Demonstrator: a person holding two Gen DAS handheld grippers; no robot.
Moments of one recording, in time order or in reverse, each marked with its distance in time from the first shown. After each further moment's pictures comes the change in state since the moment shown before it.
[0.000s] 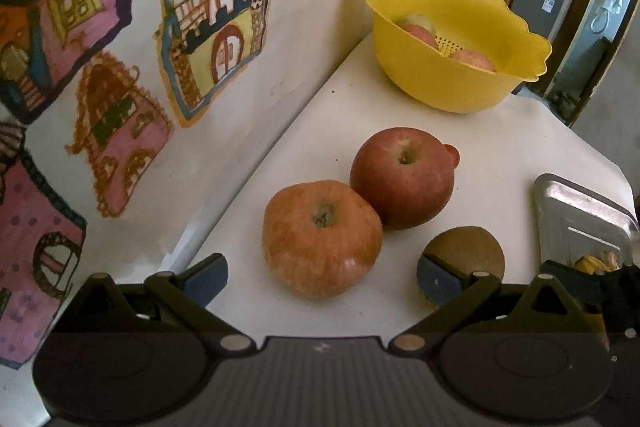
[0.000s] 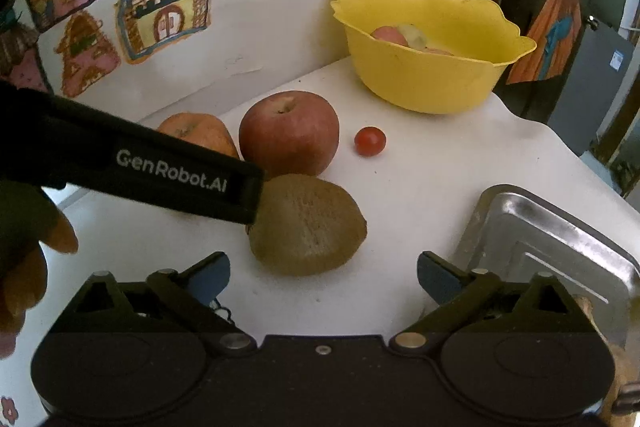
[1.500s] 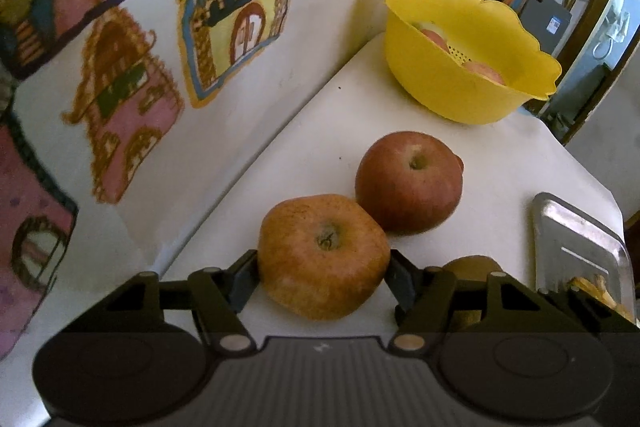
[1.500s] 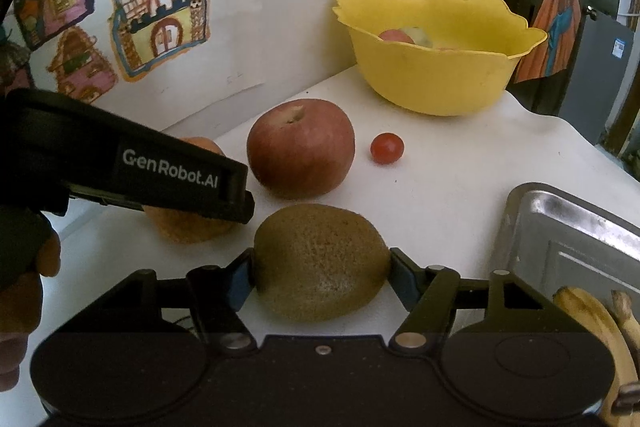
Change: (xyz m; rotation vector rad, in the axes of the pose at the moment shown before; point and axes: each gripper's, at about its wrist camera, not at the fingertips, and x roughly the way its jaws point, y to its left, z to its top) left arm 0.005 0.018 -0.005 -0.089 0.020 -0.061; right arm 0.011 0.003 -0.006 0.049 -0.052 0.045
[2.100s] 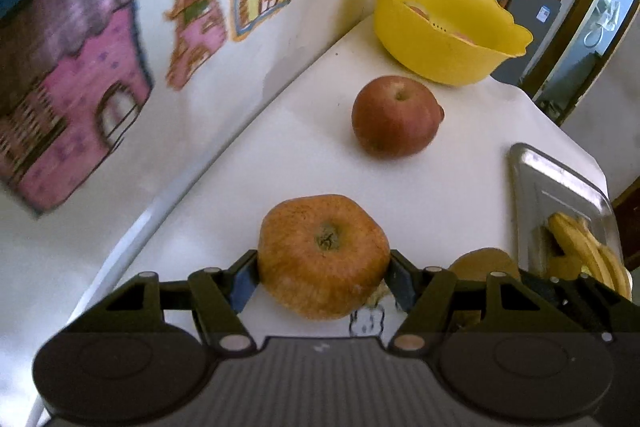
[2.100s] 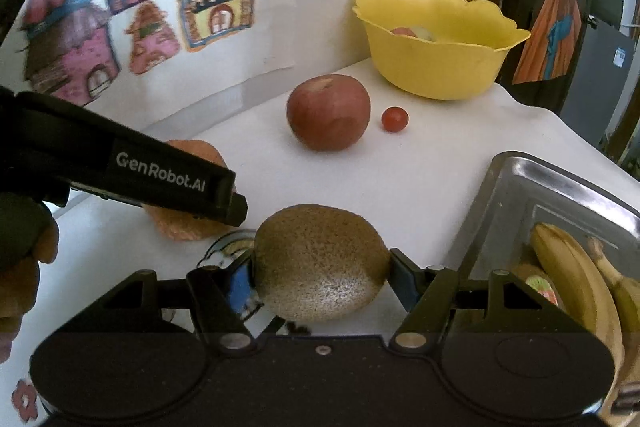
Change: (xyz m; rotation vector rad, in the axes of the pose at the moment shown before) left arm -0.041 0.006 -0.048 0.015 0.022 -0.012; right arm -0.057 0.019 -0.041 -0.040 -0.011 0.011
